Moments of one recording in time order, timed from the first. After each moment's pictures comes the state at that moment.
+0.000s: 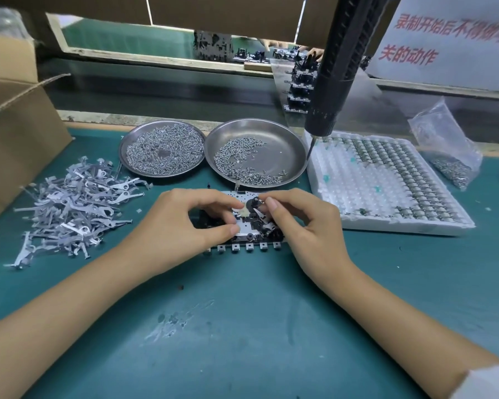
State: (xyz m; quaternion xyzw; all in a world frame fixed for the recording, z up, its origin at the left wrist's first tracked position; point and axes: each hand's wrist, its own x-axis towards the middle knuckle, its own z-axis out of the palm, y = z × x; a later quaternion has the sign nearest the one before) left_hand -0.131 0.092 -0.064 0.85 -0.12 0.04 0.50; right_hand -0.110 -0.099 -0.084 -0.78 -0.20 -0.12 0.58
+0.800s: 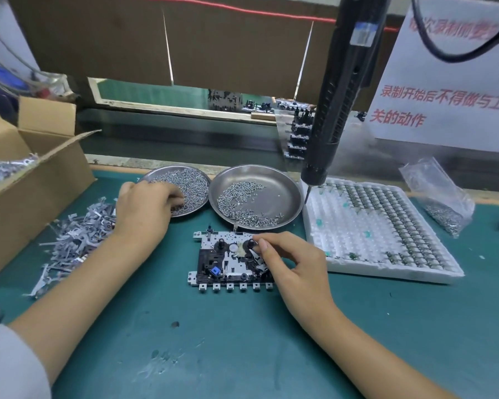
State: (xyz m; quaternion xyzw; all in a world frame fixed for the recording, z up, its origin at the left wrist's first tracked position) left_hand -0.056 0.139 -0.062 0.96 0.08 0.24 0.13; right_hand -0.108 -0.098 -0.088 -0.77 -0.19 -0.13 0.60
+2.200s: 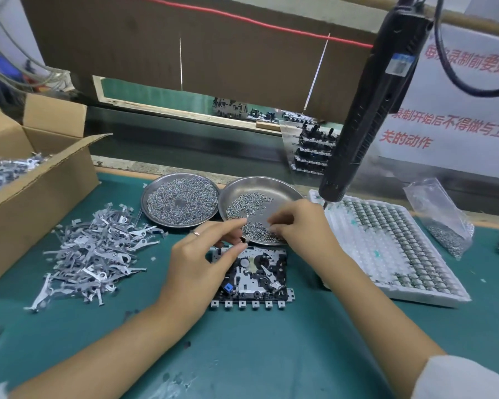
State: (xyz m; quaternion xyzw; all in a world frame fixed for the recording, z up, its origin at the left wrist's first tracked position) left_hand -0.112 0.075 -0.080 0.79 -0.12 0.33 0.51; right_hand -0.025 -0.084 -0.039 -0.94 -0.14 -0.04 0.32
